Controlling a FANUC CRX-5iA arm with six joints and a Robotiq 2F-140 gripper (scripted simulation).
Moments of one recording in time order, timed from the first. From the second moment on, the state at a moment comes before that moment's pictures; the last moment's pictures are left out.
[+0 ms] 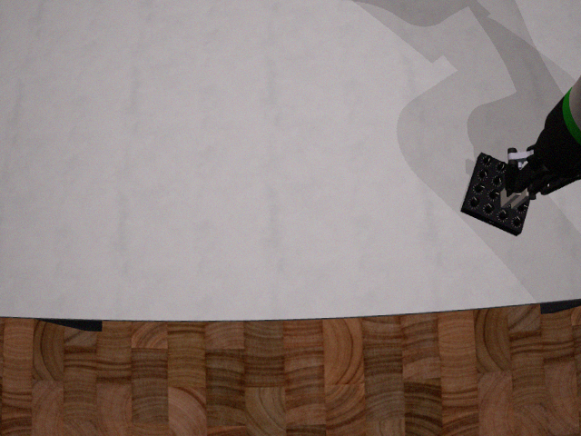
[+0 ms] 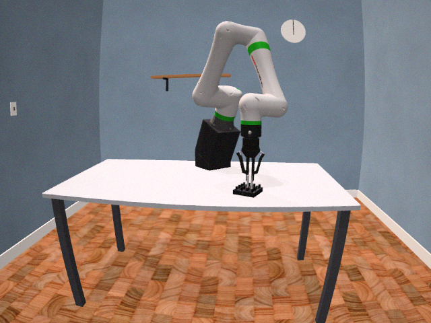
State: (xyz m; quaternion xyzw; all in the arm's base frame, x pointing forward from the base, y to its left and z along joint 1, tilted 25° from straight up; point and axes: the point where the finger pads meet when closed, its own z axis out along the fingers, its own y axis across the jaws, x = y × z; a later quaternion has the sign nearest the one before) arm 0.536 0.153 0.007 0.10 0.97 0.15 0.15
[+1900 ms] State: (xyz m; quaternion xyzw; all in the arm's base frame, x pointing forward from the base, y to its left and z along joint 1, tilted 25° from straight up) arm 0.536 0.153 0.007 -0.07 0.97 0.11 0.18
